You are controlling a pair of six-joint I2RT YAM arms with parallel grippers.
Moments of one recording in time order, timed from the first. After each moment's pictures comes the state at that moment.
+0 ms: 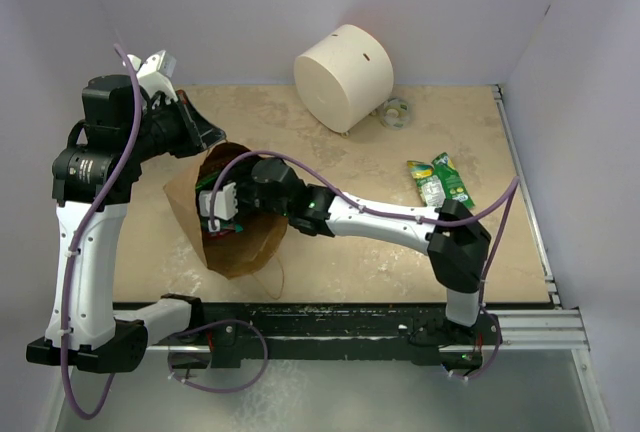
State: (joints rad) left arm -0.13 1.16 1.73 -1.03 0.37 -0.45; right arm 1.12 1.86 1.49 0.10 -0.03 -0.96
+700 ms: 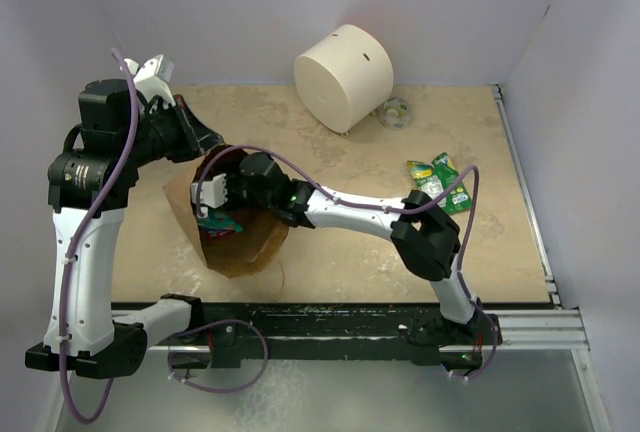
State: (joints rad) left arm -0.13 1.14 1.73 -1.07 0.35 -0.44; right arm 1.09 2.05 1.62 0.18 0.02 -0.99
